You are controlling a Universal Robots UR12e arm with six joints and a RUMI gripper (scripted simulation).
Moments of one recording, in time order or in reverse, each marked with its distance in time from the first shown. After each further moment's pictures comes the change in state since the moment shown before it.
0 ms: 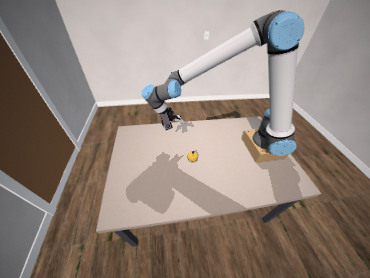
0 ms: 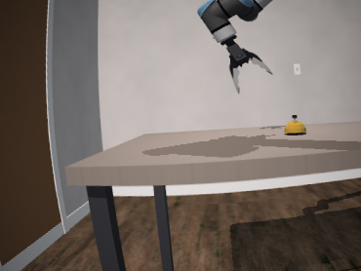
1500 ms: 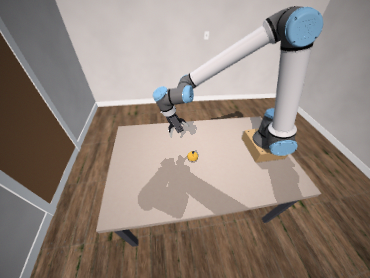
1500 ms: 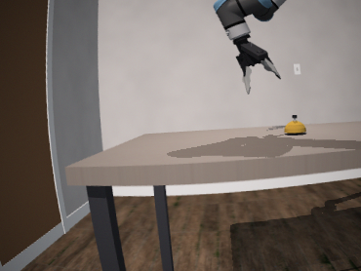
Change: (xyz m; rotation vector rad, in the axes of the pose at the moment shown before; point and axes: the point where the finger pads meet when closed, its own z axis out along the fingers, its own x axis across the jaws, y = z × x) arm -0.025 -0.049 0.018 0.016 0.133 -0.376
